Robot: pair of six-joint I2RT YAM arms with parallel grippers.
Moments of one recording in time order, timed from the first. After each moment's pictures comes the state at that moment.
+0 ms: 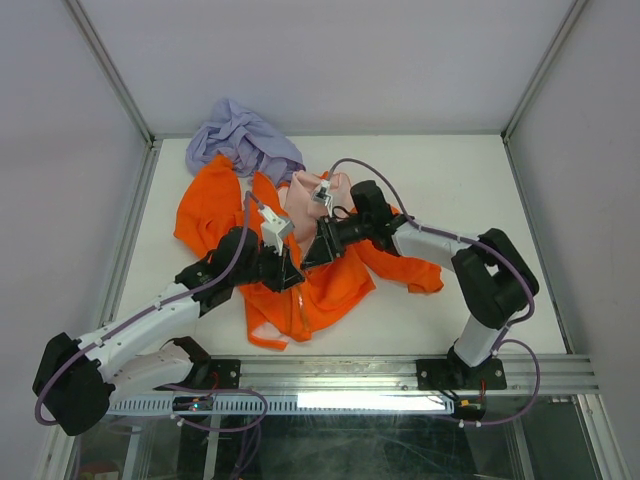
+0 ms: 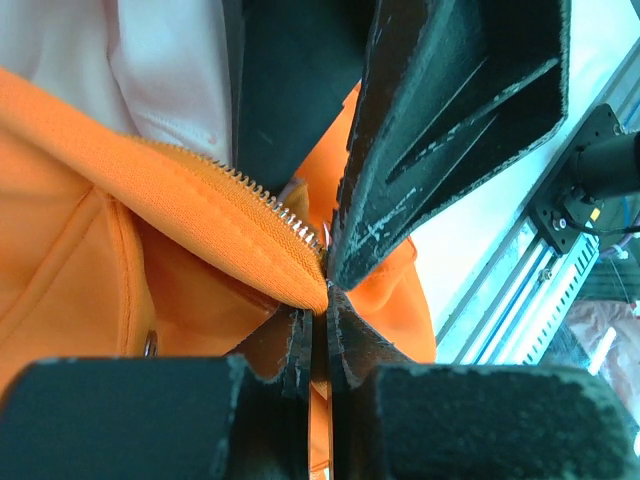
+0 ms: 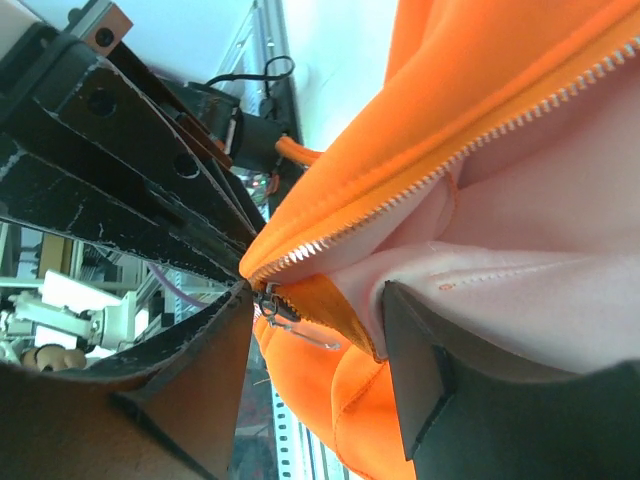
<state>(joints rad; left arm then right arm) -0.69 0.99 0.60 -0.15 0.32 -0.36 0.65 1.71 1.01 0.10 -1.02 0.46</state>
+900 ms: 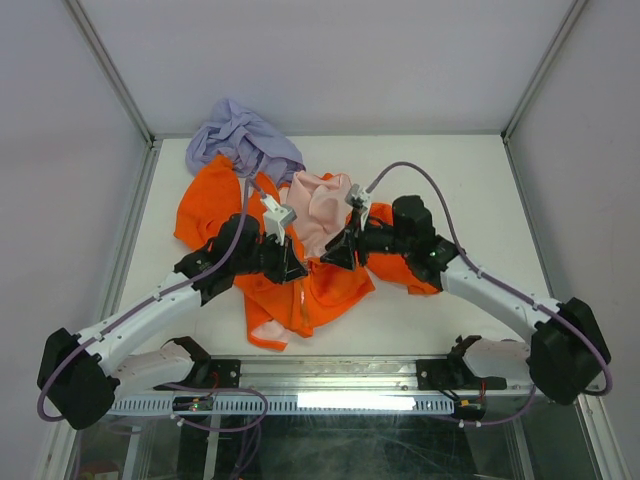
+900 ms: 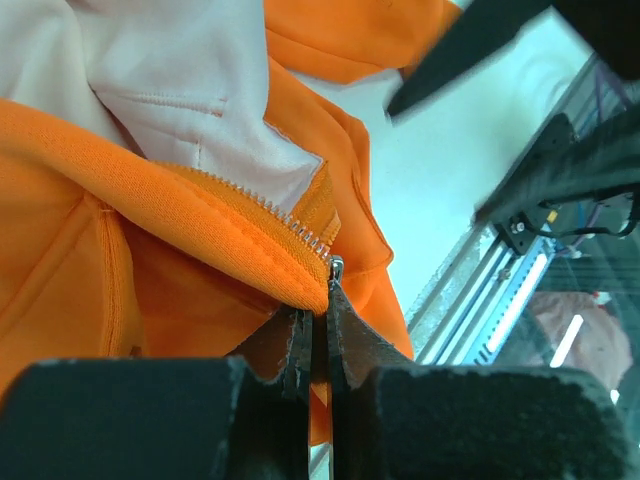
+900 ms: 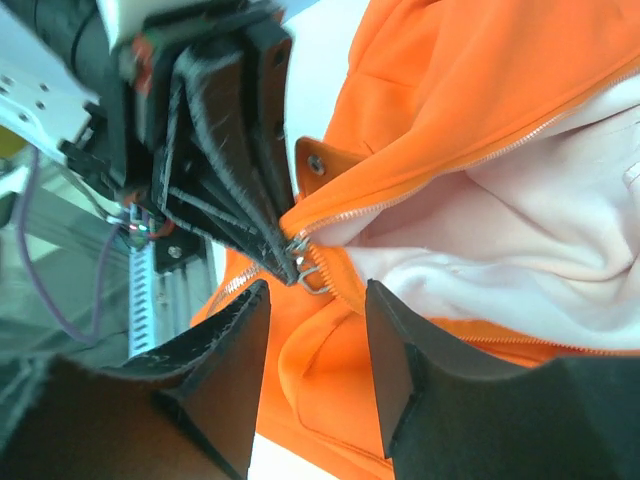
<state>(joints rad) -0.68 1.03 0.72 -0.25 0.36 -0.35 0.64 1.27 0.82 0.14 -0.76 0.23</state>
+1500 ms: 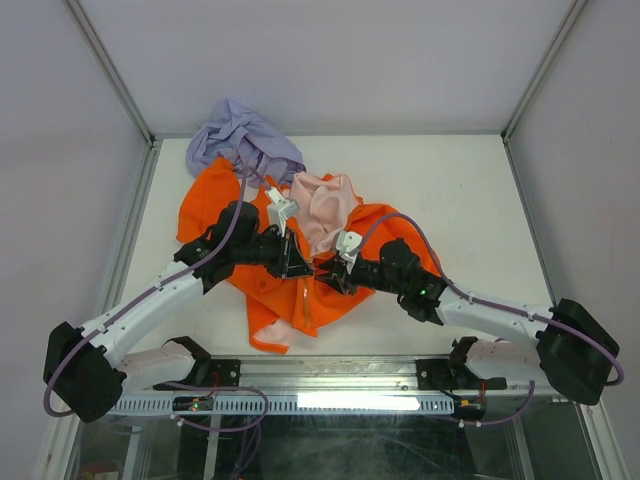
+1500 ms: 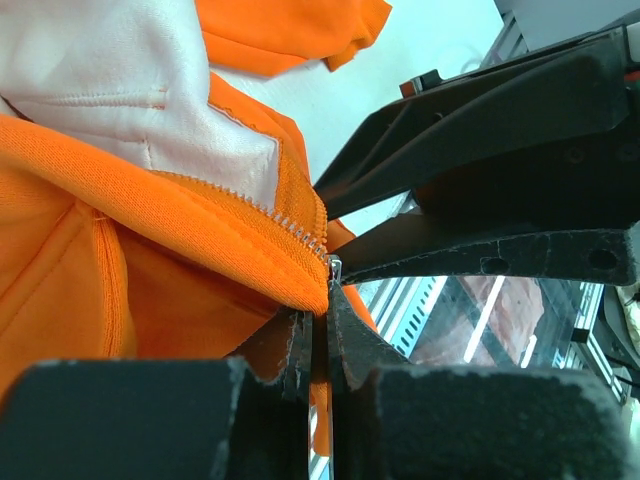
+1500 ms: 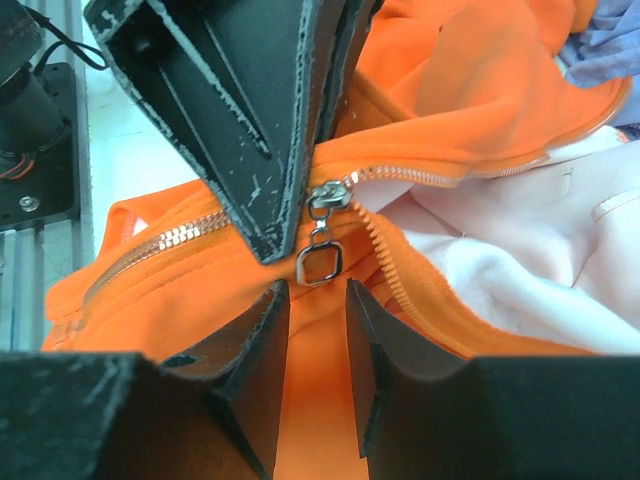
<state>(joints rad) -0.63 1.10 0.83 -0.31 0.58 -0.40 0.92 1.14 0.53 0.40 -0.34 -0.12</state>
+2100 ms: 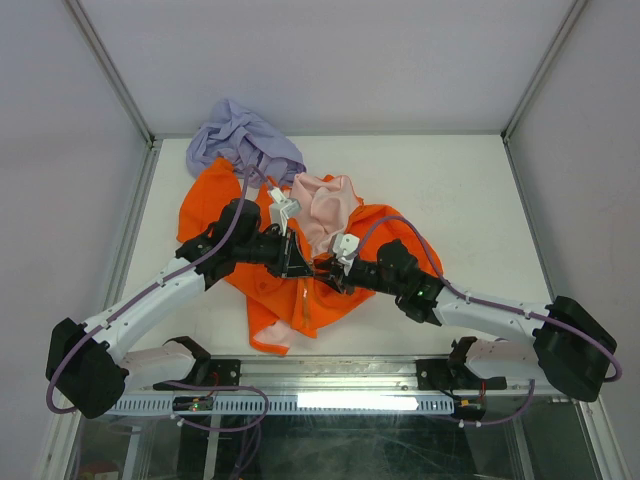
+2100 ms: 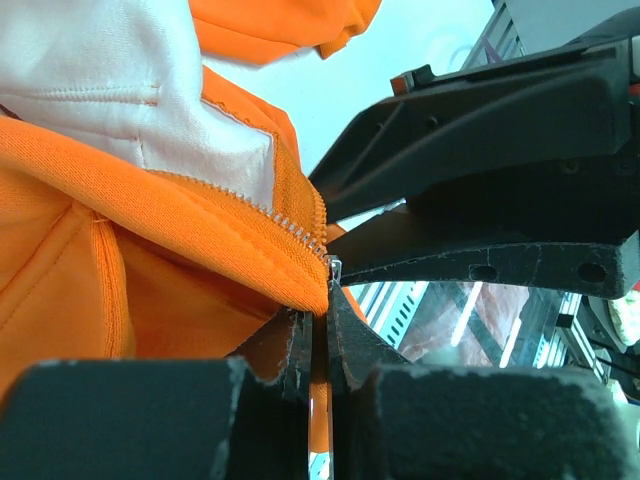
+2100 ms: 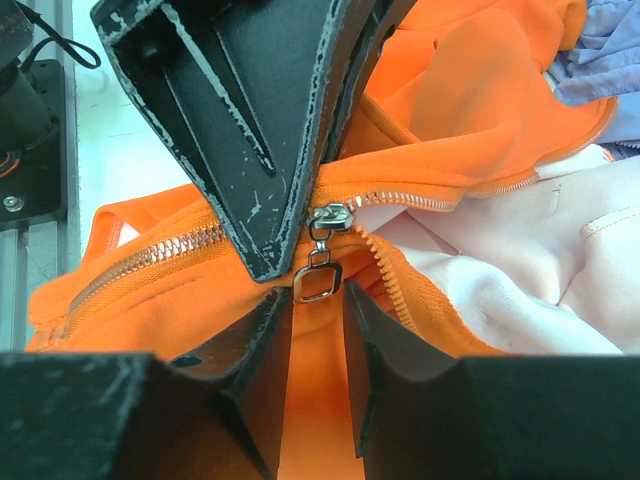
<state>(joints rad) -0.62 1.13 0.85 -0.34 0.63 -0.40 0.95 1.17 0.53 0.45 -0.31 -0.16</state>
